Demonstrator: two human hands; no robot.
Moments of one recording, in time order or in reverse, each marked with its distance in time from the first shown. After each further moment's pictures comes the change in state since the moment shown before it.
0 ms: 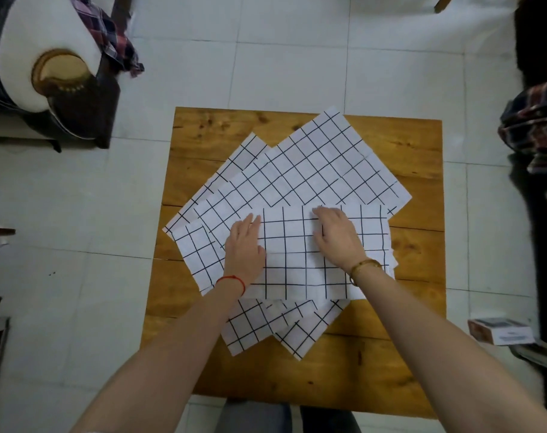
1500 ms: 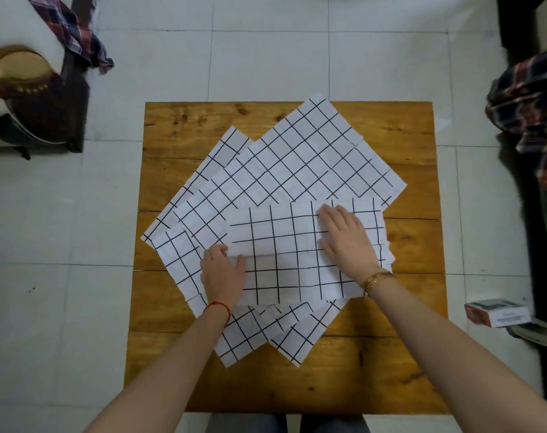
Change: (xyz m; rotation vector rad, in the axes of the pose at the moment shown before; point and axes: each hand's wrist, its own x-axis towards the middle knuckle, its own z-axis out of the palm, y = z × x) left_hand -0.019 -0.018 0.030 -0.289 0.222 -0.359; right_hand -0.020 0.040 0.016 -0.292 -0.031 0.004
